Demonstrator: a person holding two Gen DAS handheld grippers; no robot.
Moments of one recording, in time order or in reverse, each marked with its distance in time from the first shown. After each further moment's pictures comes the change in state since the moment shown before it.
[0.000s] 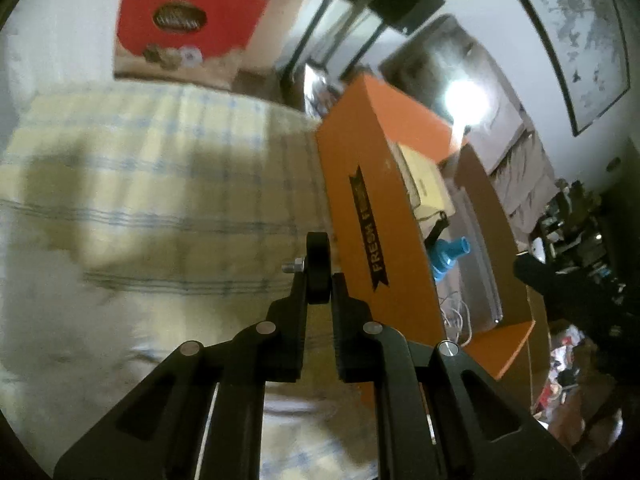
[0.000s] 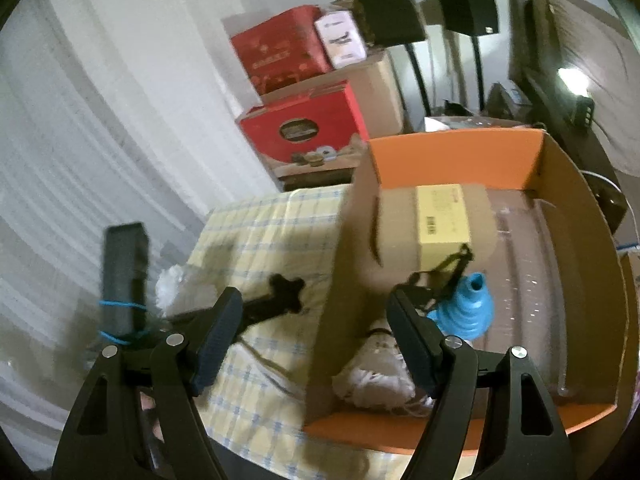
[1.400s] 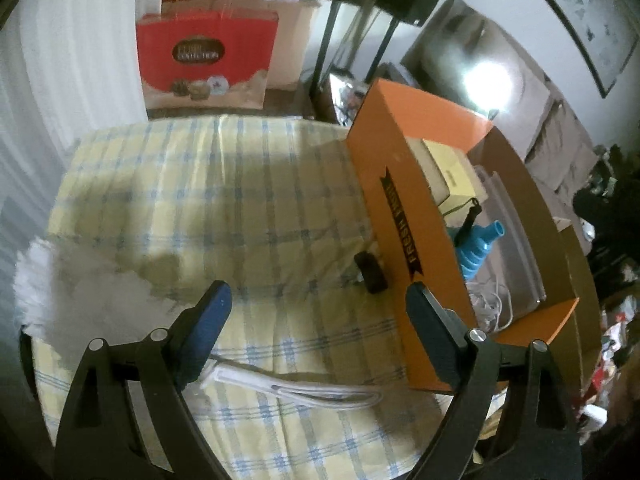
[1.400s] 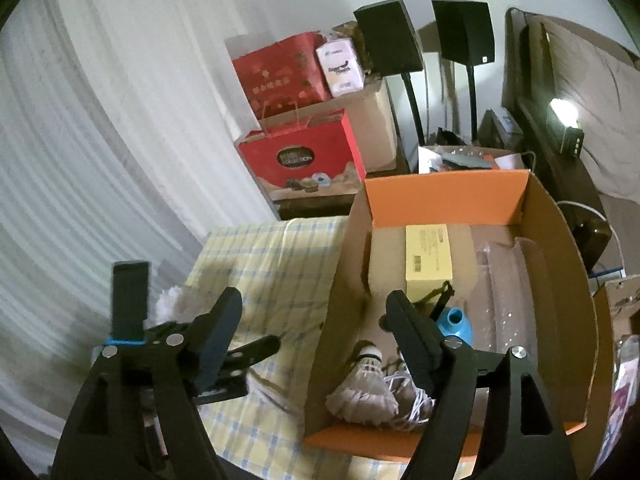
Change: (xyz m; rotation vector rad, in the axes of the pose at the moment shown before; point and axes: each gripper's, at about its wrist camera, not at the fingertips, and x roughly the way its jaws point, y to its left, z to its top) left arm -0.004 -0.016 0.001 0.108 0.001 0.199; right arm -0.024 0.006 0.017 -0.018 -0.072 -0.040
